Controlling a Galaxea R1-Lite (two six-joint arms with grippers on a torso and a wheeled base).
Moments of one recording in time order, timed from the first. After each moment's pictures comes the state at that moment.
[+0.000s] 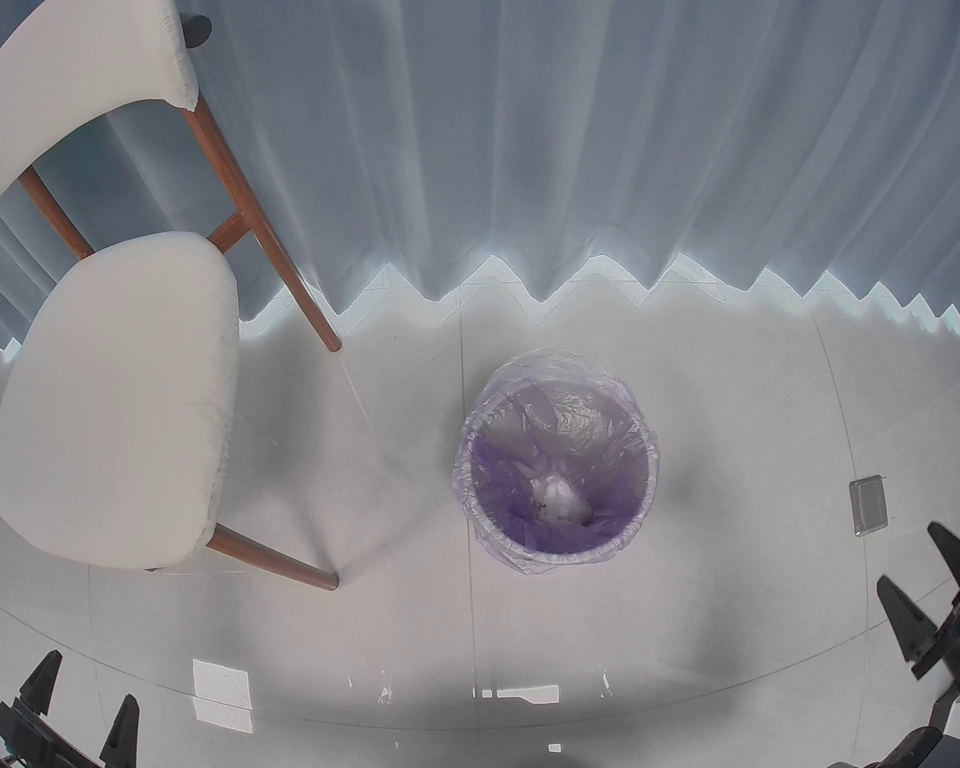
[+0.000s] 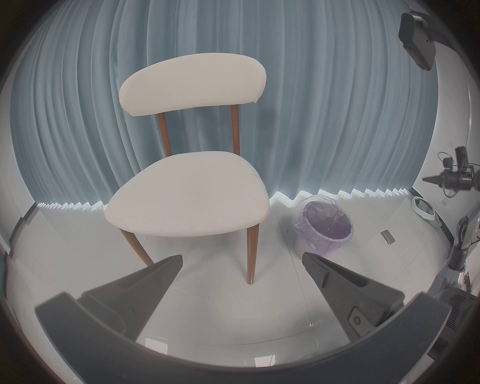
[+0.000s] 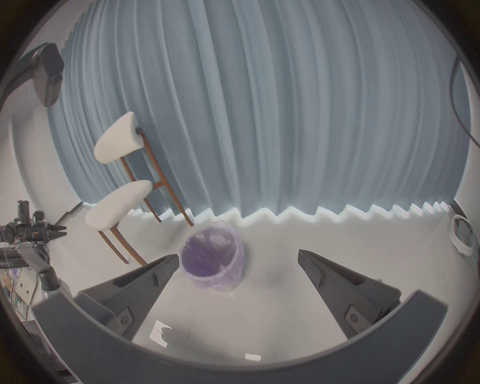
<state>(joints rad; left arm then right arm) 0.00 0.01 -0.02 0.04 -0.07 0.02 0.05 0.57 -0.07 -0.48 0.10 -0.01</state>
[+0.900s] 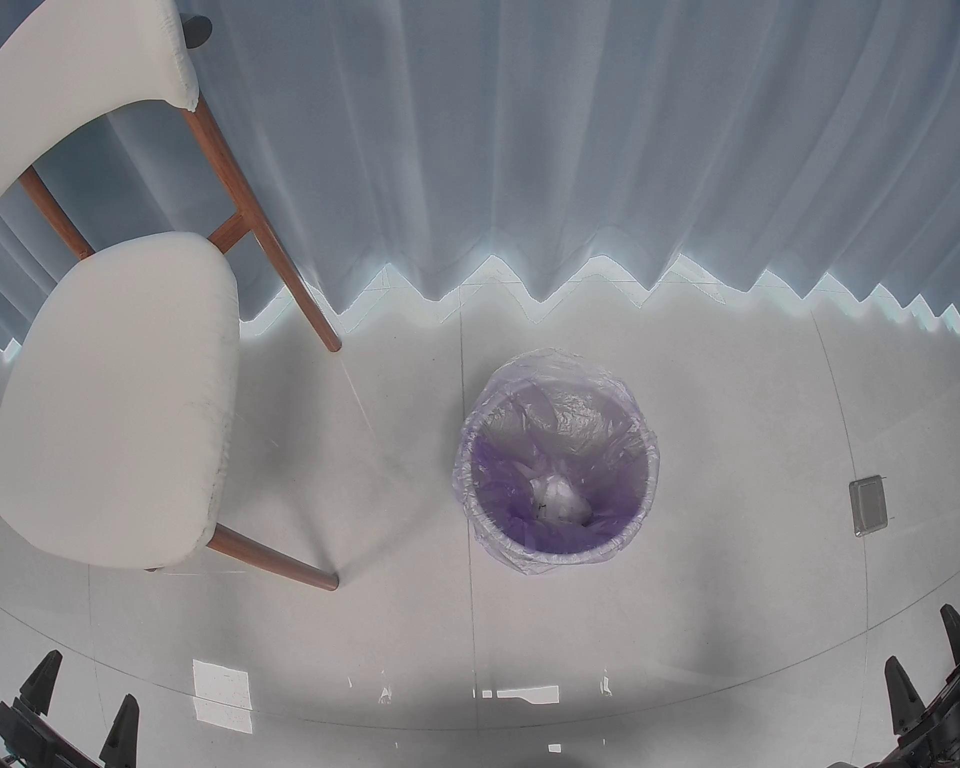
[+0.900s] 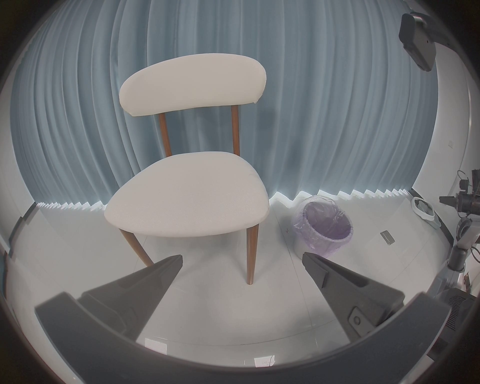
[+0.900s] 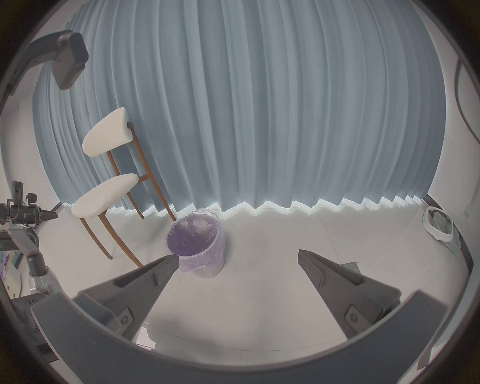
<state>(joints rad) 0.00 0.01 -0.02 0.04 -0.07 0.02 0.00 0.01 -0.02 0.00 0.02 0.00</state>
